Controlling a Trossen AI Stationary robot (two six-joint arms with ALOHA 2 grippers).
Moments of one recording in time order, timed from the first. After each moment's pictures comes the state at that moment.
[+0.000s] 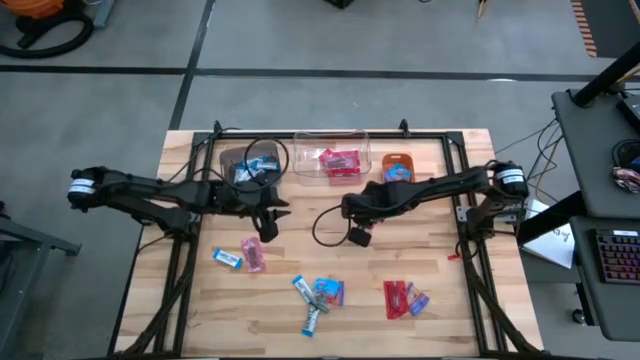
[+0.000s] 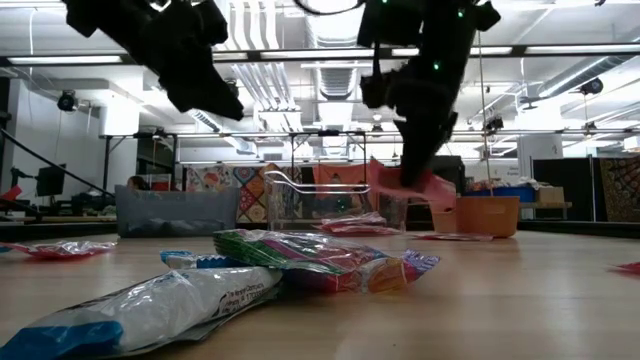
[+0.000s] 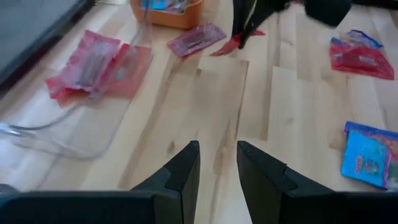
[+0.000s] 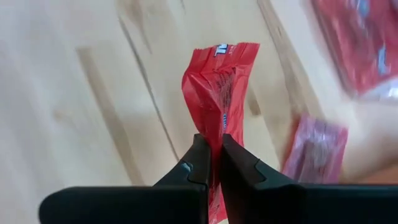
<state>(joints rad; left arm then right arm) -0.01 1.11 0.70 -0.21 -0.17 -0.19 0.00 1.72 1.21 -0.74 0.16 0.34</state>
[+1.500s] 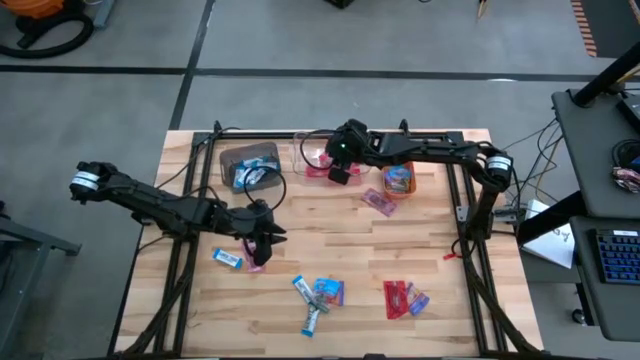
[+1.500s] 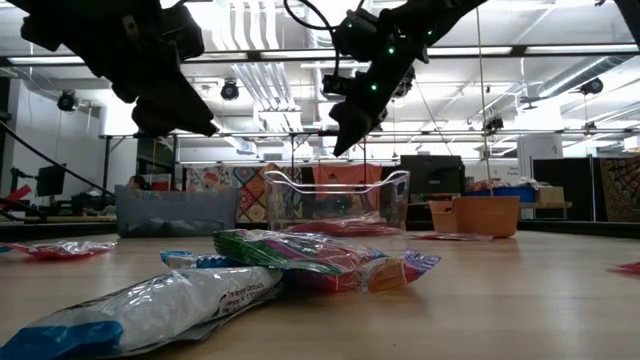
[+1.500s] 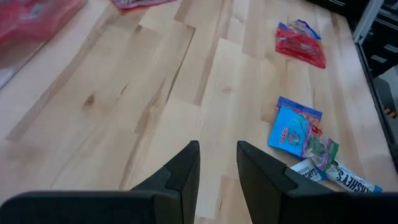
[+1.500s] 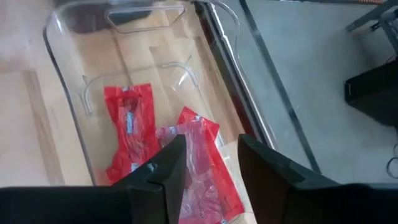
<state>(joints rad) -0.22 1.11 0.56 -0.08 -0.17 -0.49 -0.36 1.81 1.42 -0.41 0.29 -0.23</state>
